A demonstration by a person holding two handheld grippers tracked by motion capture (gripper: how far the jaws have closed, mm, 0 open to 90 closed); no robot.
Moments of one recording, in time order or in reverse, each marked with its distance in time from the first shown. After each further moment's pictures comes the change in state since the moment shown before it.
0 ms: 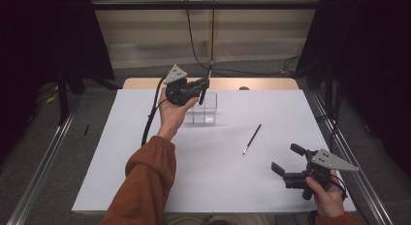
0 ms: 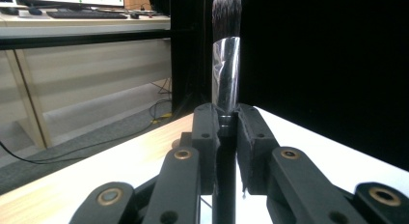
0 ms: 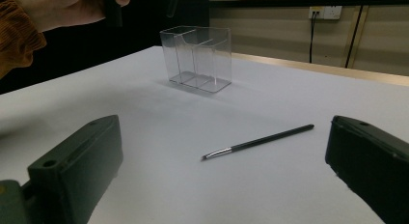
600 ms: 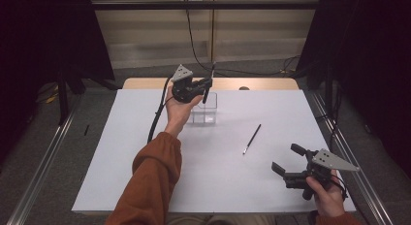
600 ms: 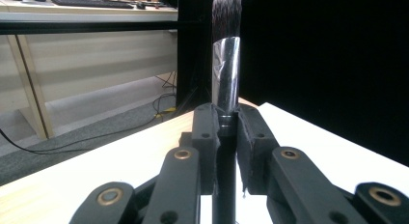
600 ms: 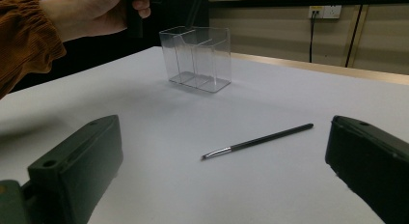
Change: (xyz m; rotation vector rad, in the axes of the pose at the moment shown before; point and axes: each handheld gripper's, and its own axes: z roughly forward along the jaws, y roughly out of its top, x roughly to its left) left arm 0.015 -0.015 0.030 0.015 0.028 -0.033; right arm -0.001 -0.001 -0.001 -0.002 0.001 0.007
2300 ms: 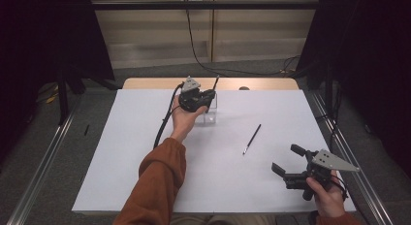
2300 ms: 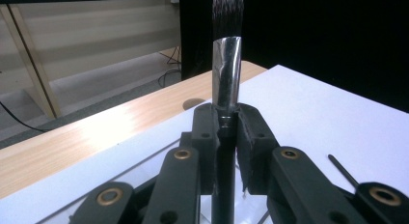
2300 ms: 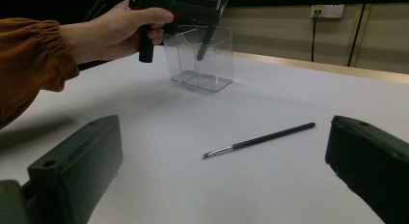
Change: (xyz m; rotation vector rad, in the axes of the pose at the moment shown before) left arm -0.001 -0.040 0.021 0.107 0.017 0.043; right arm 0.001 -0.001 -0.001 0.002 0.006 0.000
